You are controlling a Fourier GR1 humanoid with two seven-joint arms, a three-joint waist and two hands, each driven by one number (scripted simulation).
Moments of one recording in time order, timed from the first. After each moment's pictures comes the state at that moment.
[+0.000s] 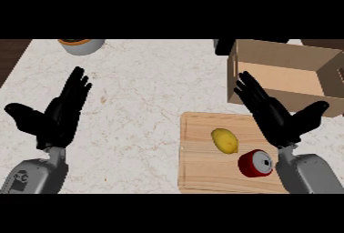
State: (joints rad) left arm -0.20 0.29 -0.12 -1.60 0.24 0.26 0.19; right arm -0.25 -0.29 0.21 -1.53 -0.43 -0.01 0.13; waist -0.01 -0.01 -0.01
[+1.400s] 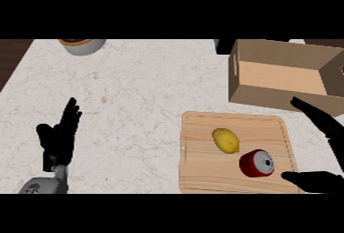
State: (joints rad) left arm -0.07 0.26 -0.07 -1.36 0.12 0.29 0.04; right arm 0.07 -0.73 0.19 -1.97 0.31 -0.08 0.26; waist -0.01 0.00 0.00
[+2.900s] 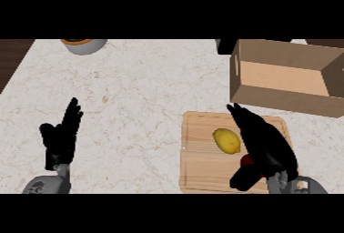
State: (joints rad) left arm -0.08 0.20 0.00 -1.32 0.06 0.23 0.02; right arm -0.23 -0.31 0.45 -1.90 0.63 0.39 0.91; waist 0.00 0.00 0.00
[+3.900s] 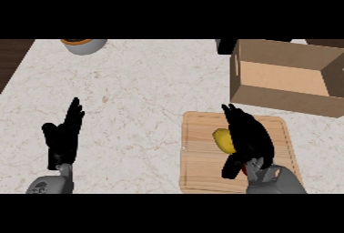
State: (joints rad) left arm -0.08 0.16 0.03 -1.35 0.01 0.22 0.05; right arm -0.24 -0.15 0.40 -1.71 0.83 0.44 0.87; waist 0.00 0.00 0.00
